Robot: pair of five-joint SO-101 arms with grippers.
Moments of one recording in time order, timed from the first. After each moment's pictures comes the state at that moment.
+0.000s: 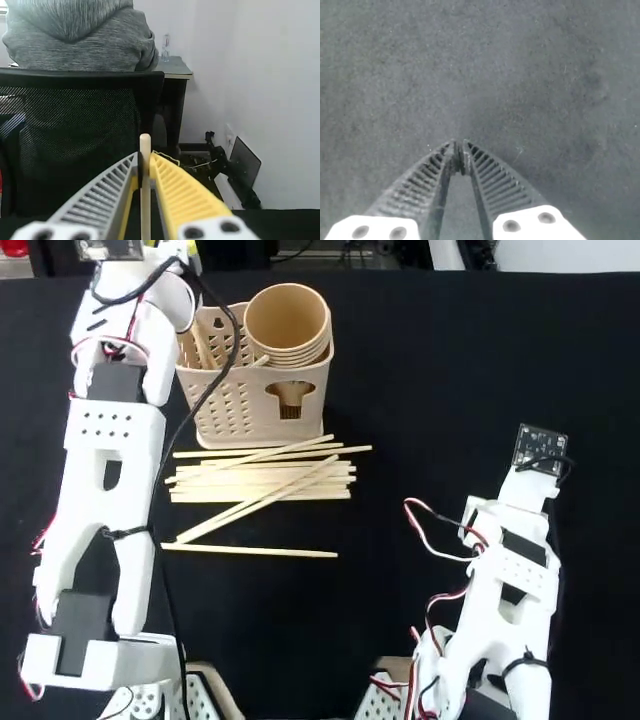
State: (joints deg) left arm -1.0 -7.7 -1.7 14.2 2.2; right arm 27.9 -36.5 71.3 29.3 8.9
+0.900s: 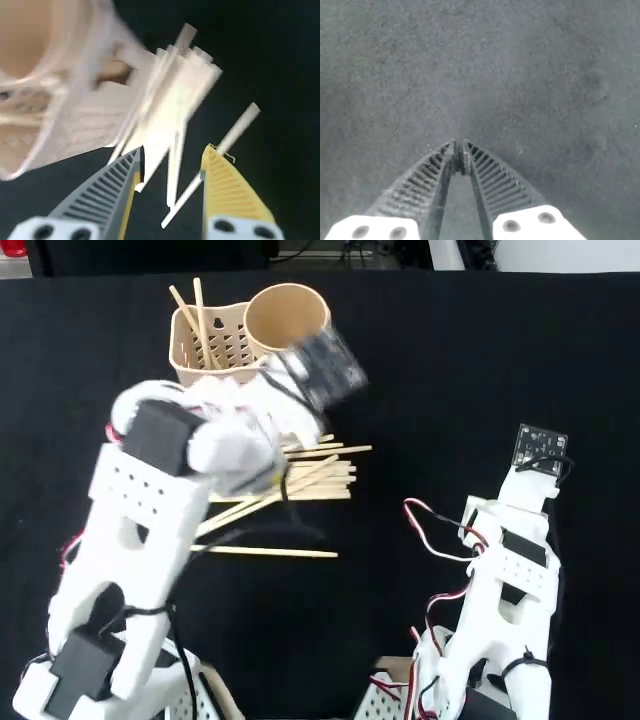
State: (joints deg) left arm 21.8 -17.7 -13.6 98.1 -36.4; right arm 27.9 -36.5 71.3 29.3 8.9
